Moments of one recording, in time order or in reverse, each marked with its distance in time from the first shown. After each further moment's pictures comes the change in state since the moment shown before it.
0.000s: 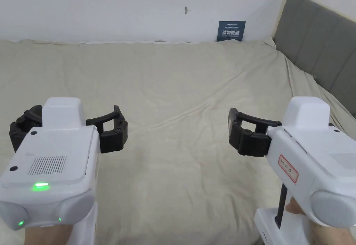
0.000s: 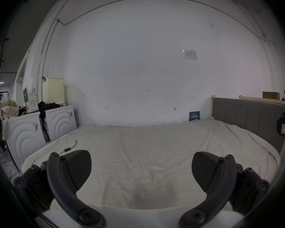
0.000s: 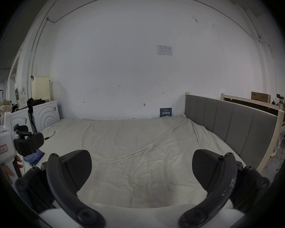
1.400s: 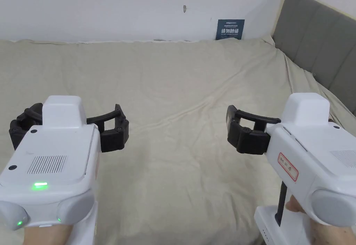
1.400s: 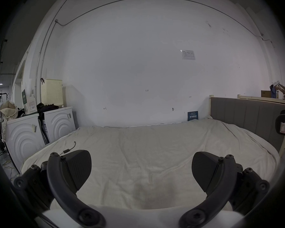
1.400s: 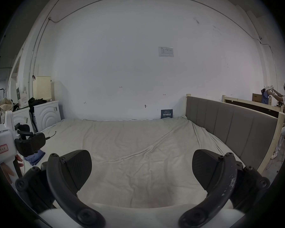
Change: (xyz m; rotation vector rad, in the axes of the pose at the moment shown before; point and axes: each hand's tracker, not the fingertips) left arm 0.005 0.002 0.002 0.004 -0.014 -0.012; right arm 0.000 0.002 0.002 0.013 0.013 0.009
